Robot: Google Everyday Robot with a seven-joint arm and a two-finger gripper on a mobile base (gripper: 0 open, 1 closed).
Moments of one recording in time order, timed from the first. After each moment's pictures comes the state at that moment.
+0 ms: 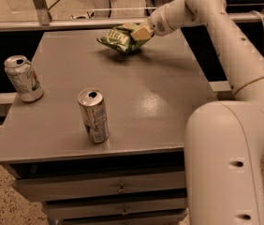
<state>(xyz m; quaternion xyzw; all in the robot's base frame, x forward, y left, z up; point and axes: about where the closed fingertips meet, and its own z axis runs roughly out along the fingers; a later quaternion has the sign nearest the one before) 0.828 -0.051 0.896 -0.48 0.73 0.19 0.44</state>
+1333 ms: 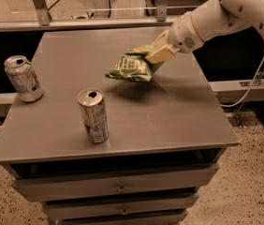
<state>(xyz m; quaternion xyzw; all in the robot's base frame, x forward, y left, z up) 0.655 -0.078 0.910 -0.60 0.68 0.20 0.37</state>
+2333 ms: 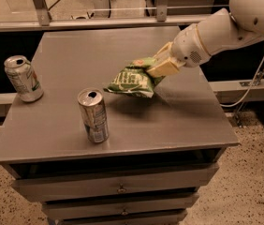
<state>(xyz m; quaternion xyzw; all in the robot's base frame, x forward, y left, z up) 0.595 -0.077 0.904 -0.60 0.68 0.21 0.37</state>
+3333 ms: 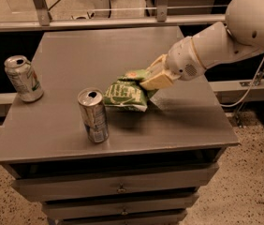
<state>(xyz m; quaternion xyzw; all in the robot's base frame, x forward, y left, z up) 0.556 -0.058 0.892 -0.59 0.68 0.24 0.36</state>
